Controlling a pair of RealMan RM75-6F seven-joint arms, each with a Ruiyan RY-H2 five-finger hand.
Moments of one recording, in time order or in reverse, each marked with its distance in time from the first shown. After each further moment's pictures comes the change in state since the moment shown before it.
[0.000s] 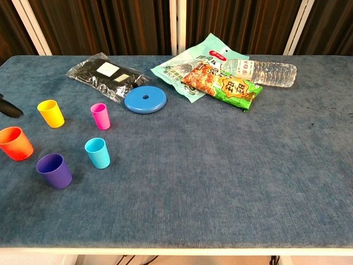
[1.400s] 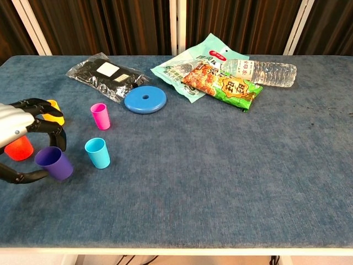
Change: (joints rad) left arm -0.115 -0.265 -0.041 0.222 -0.062 -0.032 0.157; right arm -0.032 -0.015 0.012 0.045 0.038 0.023 0.061
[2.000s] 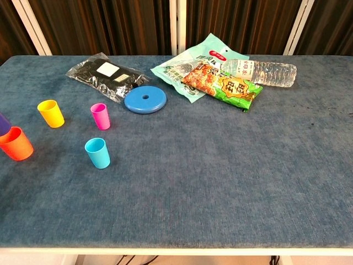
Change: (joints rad) left arm 0.048 0.220 -0.046 -0.117 -0.106 0.095 0.038; right arm 0.000 -0.001 0.000 -0.008 -0.015 0.003 0.000
